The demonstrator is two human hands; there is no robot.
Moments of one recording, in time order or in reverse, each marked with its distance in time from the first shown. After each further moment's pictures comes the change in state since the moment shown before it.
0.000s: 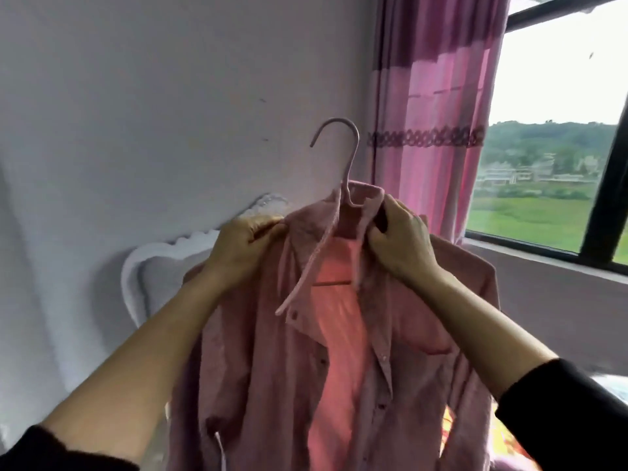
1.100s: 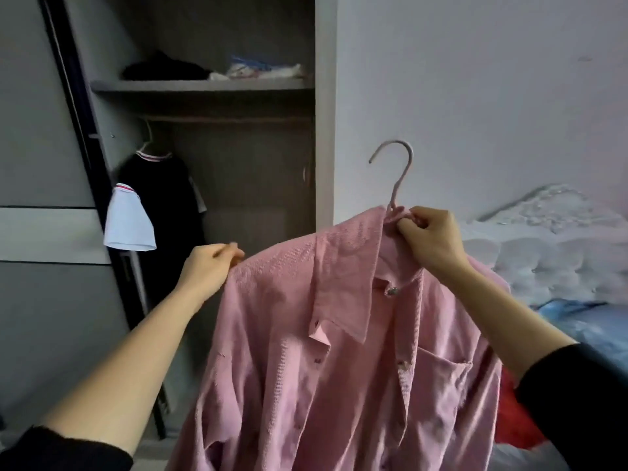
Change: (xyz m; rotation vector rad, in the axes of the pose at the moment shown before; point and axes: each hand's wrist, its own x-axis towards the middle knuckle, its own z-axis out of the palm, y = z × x) left_hand -0.304 -0.199 -0.503 0.381 0.530 -0.968; right_hand -0.056 -0.442 0.330 0.727 -0.364 0.055
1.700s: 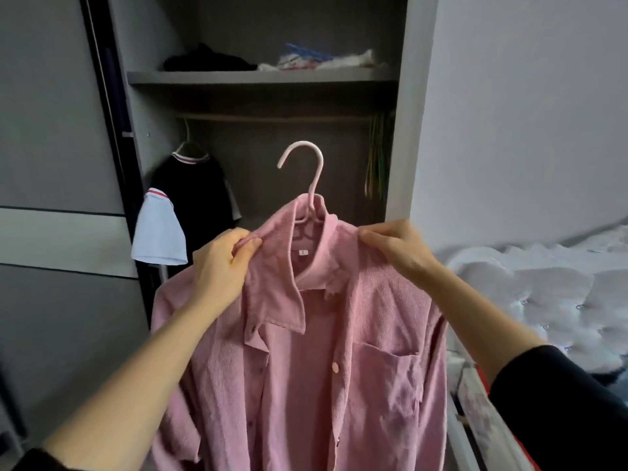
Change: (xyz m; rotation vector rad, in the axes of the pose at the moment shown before) left_hand 0.144 -0.066 -0.031 0.220 0.282 0.415; right_hand 0.086 -0.025 0.214 0.286 -0.471 -0.077
